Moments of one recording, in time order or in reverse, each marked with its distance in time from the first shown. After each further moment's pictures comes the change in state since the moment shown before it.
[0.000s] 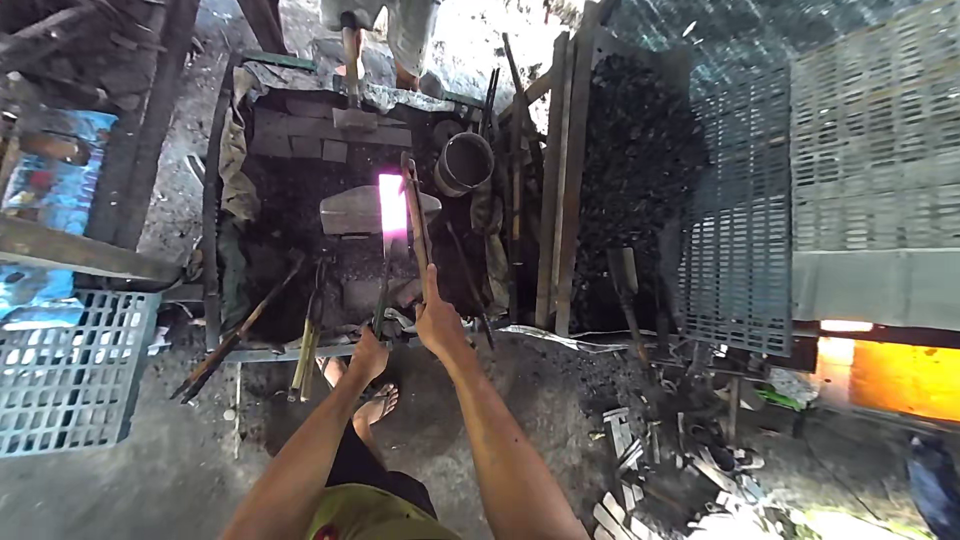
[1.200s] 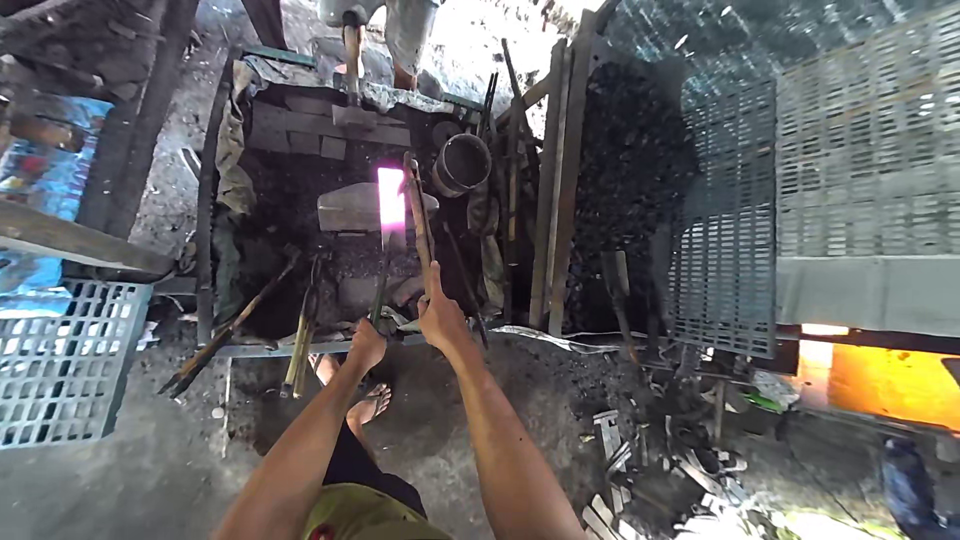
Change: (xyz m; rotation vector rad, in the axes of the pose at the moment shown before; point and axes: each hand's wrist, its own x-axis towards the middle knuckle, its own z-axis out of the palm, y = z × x) left_hand 0.017 0.002 0.007 -0.021 0.026 0.007; right_hand -0.008 0.007 -0.009 0.019 -0.016 -0.010
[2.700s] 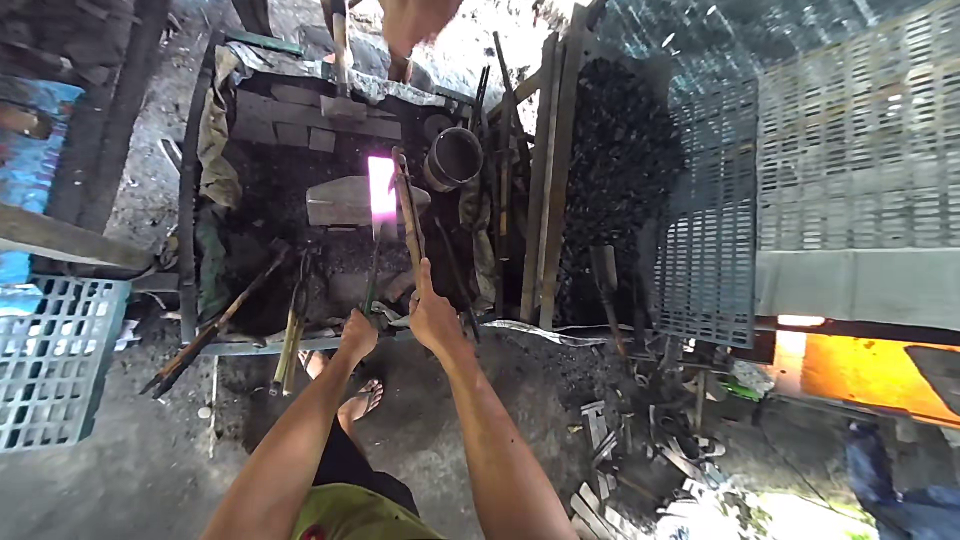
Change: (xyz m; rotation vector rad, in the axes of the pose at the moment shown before) left_hand 0.011 0.004 -0.003 -0.045 0.023 0.016; right_hand -0.007 -0.004 0.004 -0.072 0.014 0.000
